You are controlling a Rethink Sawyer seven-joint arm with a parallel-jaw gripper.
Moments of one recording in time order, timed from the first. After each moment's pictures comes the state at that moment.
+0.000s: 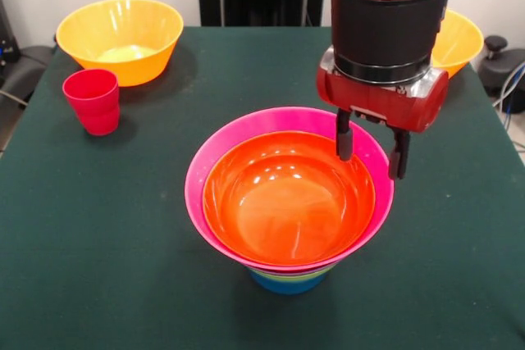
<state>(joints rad) -0.06 -0.35 -0.15 1.04 0.32 0.86 2.09</state>
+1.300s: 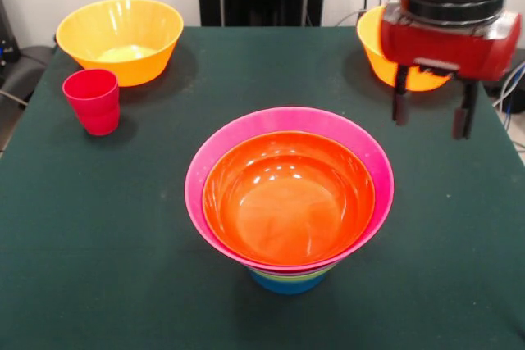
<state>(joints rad) 0.01 -0.45 -0.15 1.11 0.32 0.85 2.09</state>
